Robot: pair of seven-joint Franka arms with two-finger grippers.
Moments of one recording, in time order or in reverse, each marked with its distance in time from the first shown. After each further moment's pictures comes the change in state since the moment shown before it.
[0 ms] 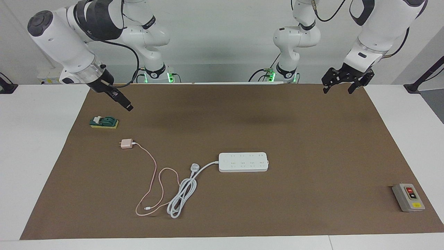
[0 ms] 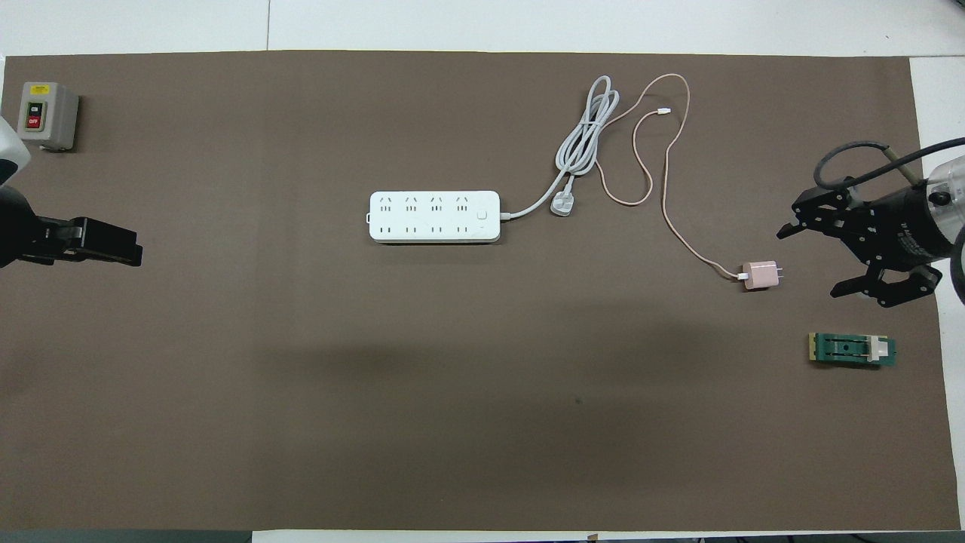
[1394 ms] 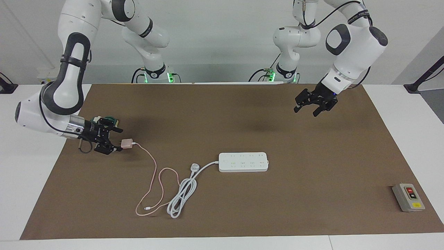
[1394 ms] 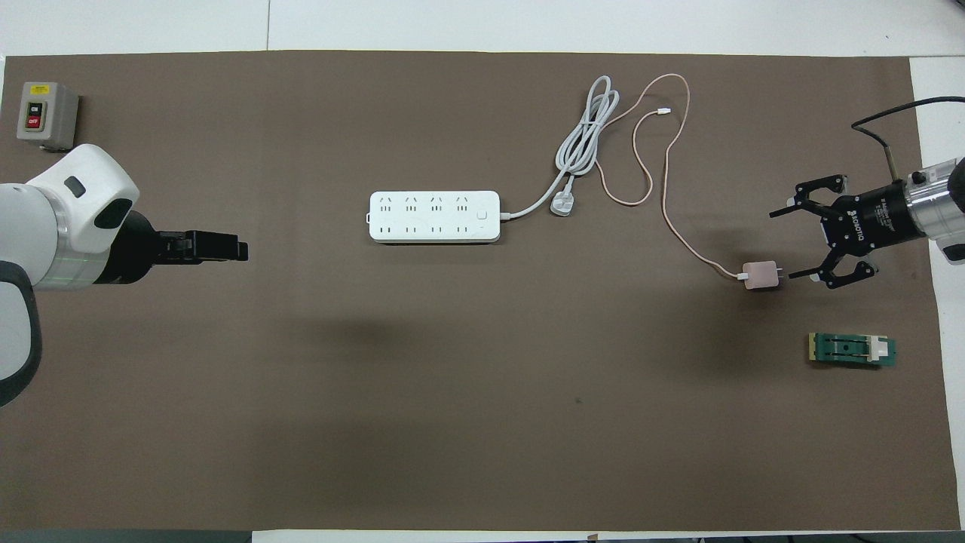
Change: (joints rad) left arm -0.028 -0.042 -0.005 -0.382 -0.421 0.424 0.075; right arm -0.225 0.368 -0.011 0.032 0.387 0.064 0.100
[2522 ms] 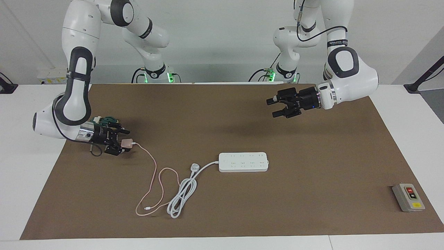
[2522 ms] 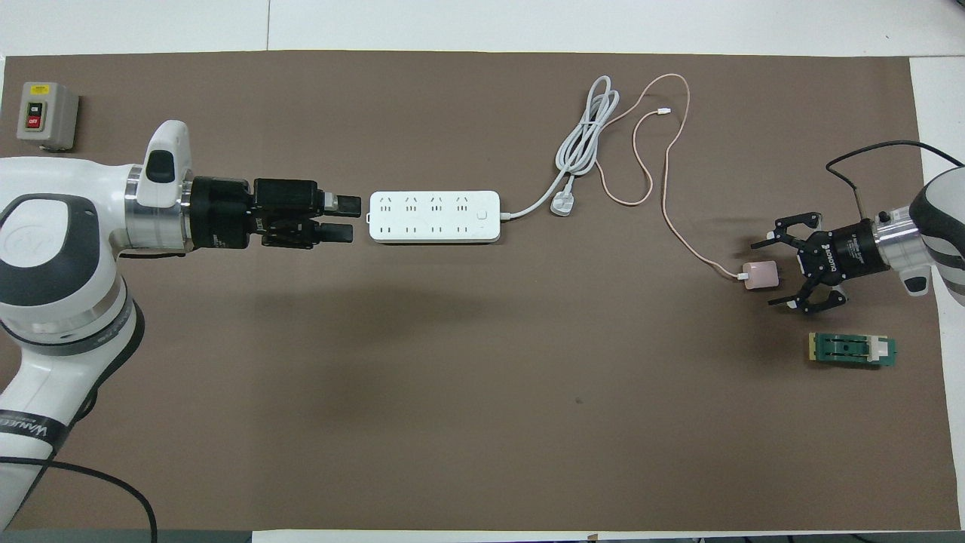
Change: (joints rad) left arm -0.007 0.262 -0.011 0.099 -0.904 -0.217 0.287; right arm -0.031 0.035 -0.007 -0.110 0.027 0.050 -0.114
